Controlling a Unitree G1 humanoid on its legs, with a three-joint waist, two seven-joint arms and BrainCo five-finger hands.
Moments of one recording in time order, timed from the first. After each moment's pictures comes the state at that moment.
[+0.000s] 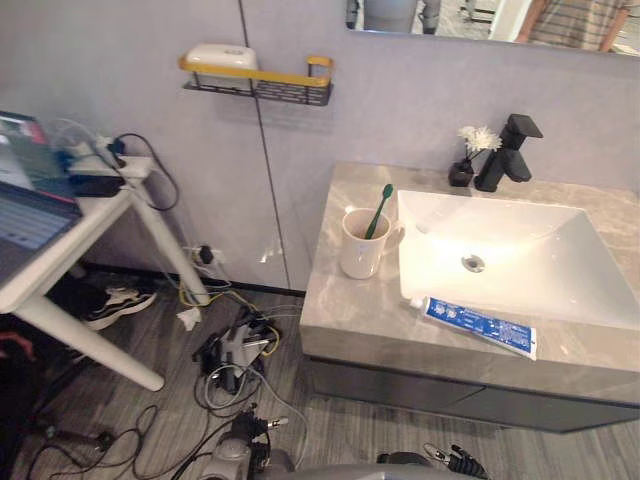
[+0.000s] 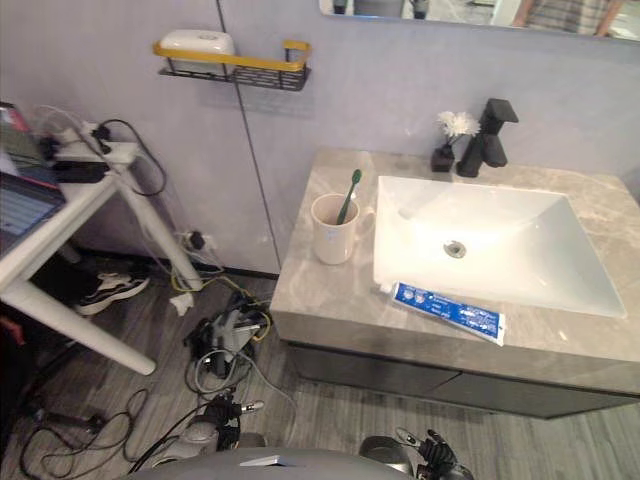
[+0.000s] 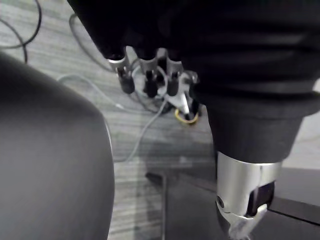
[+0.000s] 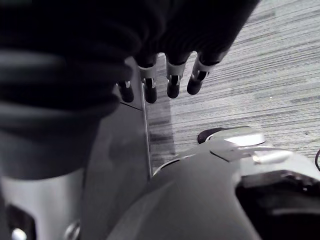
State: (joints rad) left arm 0.00 0.08 -0.05 1.06 0.06 -0.02 0.13; right arm 0.14 -0.17 -0.03 1.10 0.24 -0.06 0.00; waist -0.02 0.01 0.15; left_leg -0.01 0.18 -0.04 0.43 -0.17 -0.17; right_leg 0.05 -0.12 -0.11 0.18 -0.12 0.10
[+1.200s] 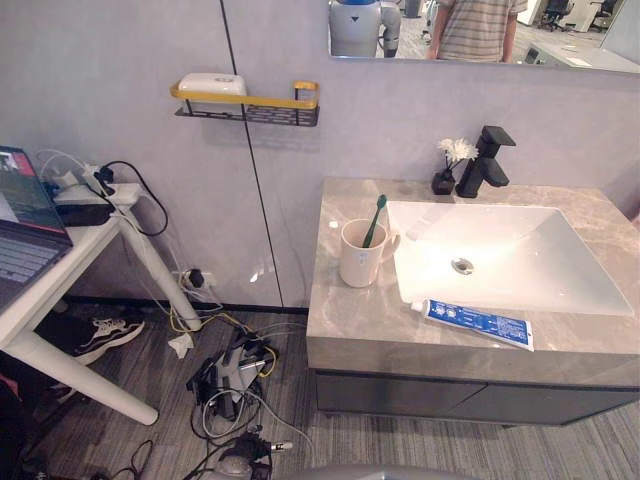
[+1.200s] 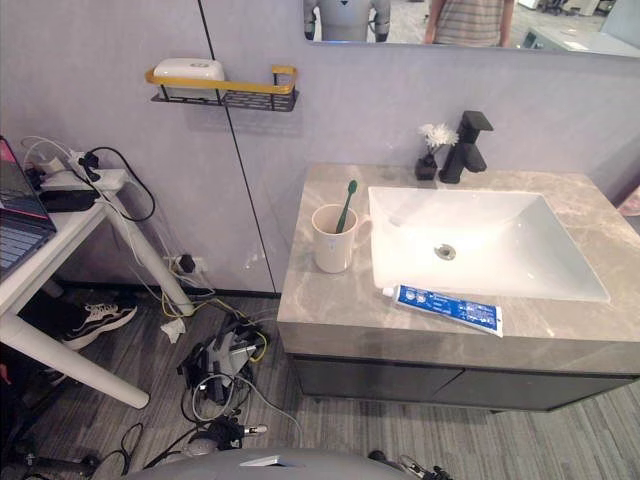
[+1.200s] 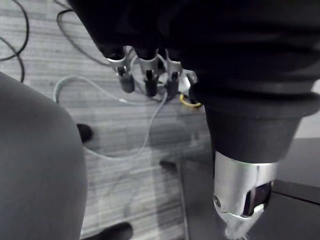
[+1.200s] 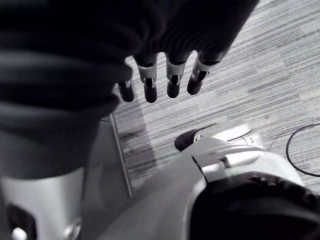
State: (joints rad) left arm 0.00 0.09 -0.08 1.19 0.09 -0.03 0.08; right arm 0.17 -0.11 -0.22 1.19 0.14 -0.03 0.00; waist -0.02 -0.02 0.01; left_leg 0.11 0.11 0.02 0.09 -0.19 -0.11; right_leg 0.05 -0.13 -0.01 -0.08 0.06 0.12
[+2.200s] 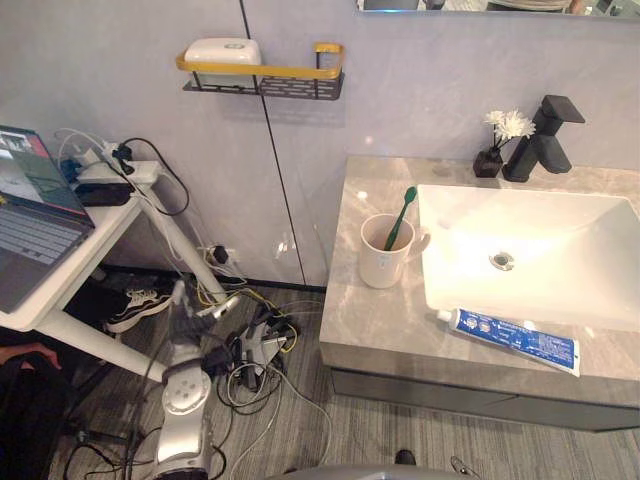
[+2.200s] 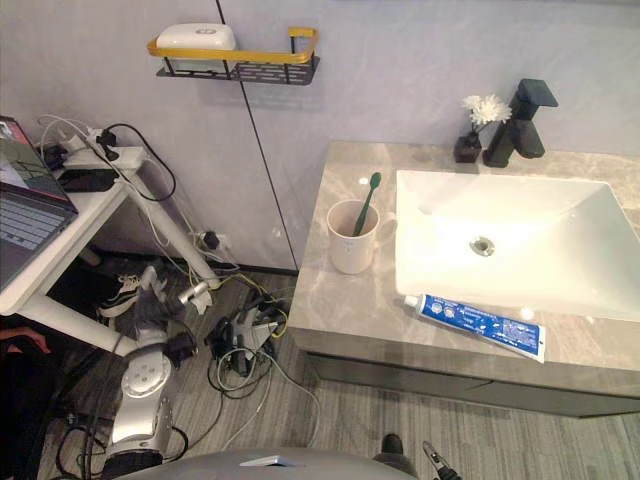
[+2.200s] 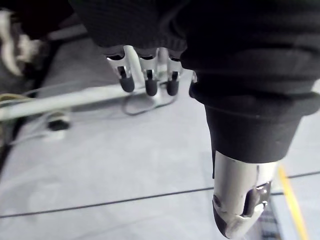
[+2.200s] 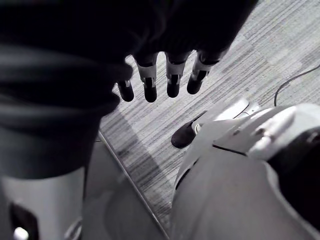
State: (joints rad) left arm 0.15 0.09 0.17 -0.11 0.05 -0.09 0.27; right arm 0.12 -0.10 -0.47 1.25 0.29 -0.04 0.00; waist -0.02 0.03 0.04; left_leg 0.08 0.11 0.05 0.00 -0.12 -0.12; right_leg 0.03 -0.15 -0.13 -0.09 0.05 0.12
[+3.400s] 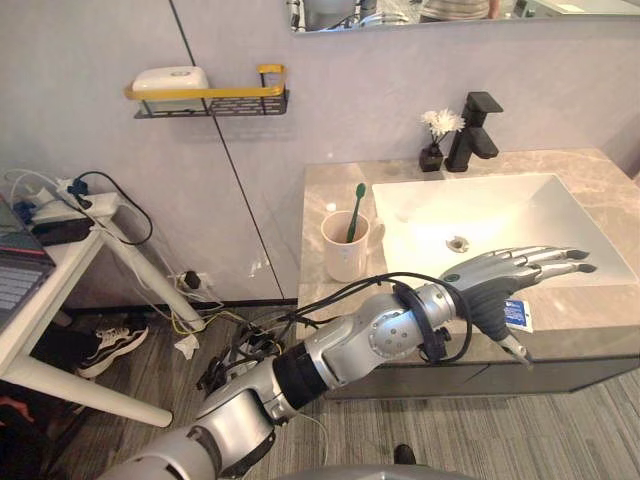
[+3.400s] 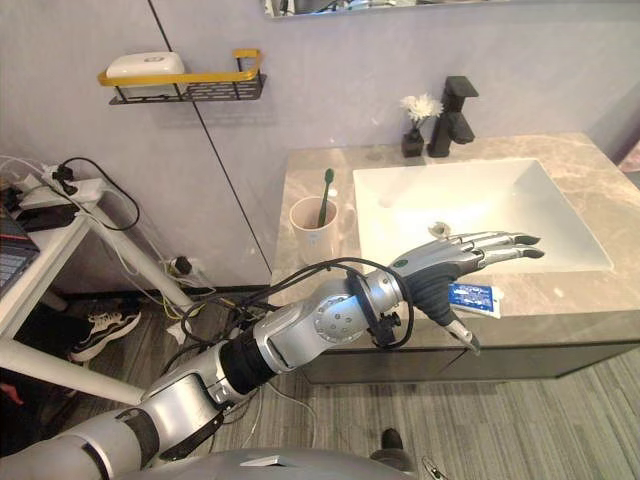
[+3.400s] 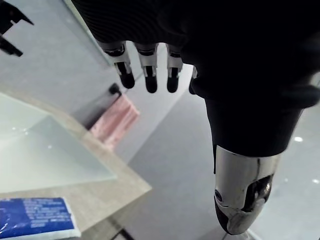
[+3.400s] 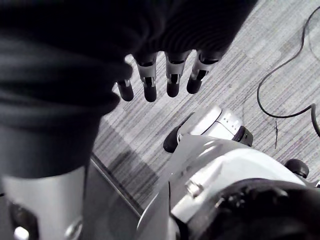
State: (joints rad) left arm -0.67 -0.01 -0.88 0.10 0.42 -0.11 -0.06; right arm 0.19 -0.09 -0.49 1.22 0.30 -0.05 0.05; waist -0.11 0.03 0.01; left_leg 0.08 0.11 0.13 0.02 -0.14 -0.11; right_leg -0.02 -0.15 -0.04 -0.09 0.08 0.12
